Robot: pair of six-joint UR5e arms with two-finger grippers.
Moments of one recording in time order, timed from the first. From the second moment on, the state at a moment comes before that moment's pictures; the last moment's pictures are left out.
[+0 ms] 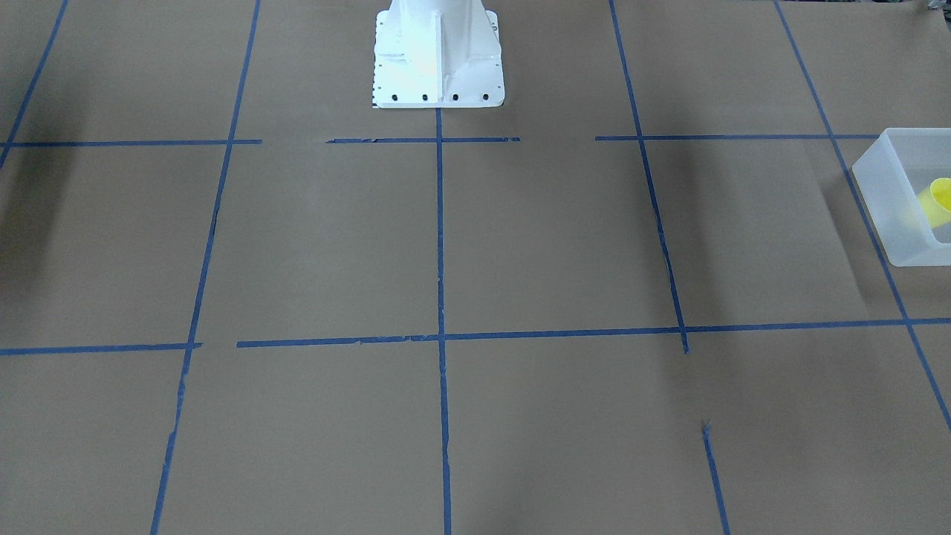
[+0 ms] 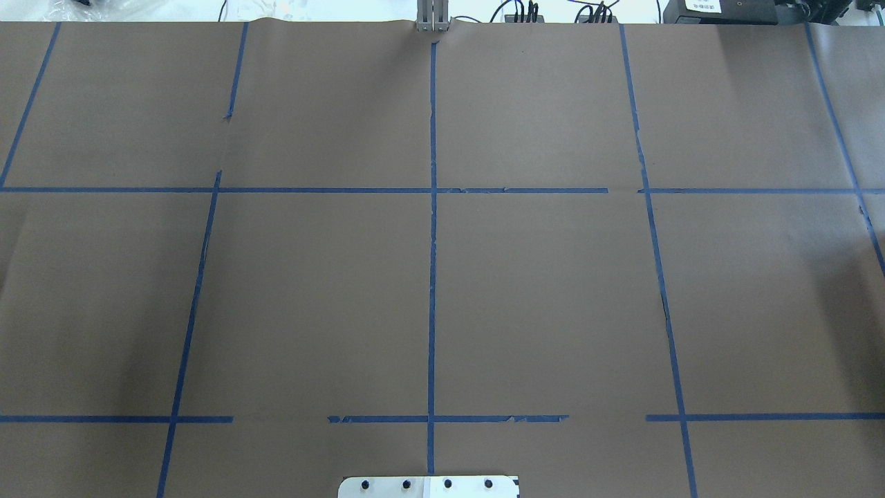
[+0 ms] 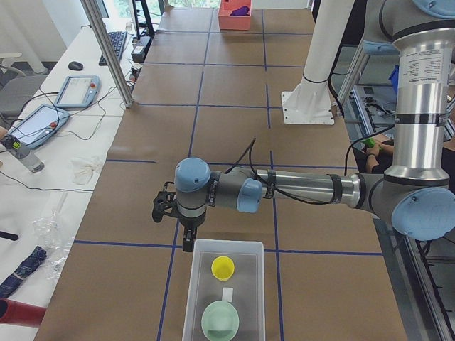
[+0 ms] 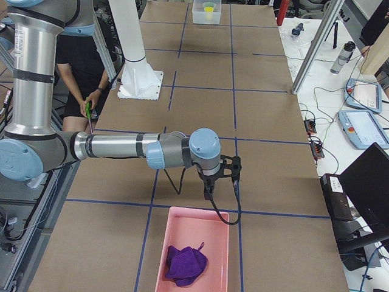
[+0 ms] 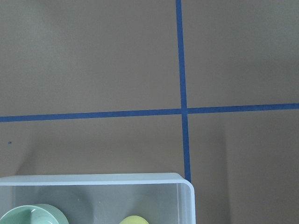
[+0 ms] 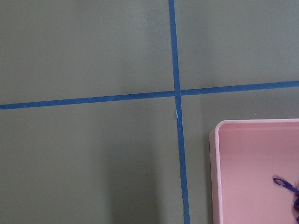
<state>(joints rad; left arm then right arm) -1.57 -1.53 -1.66 -1.70 -2.29 -0.07 1.60 -1.72 1.79 -1.47 2.42 0.19</state>
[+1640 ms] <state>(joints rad) -1.57 -1.54 -1.66 -1.70 -2.29 -0.08 1.60 -1.72 1.79 -1.46 2.42 0.19</state>
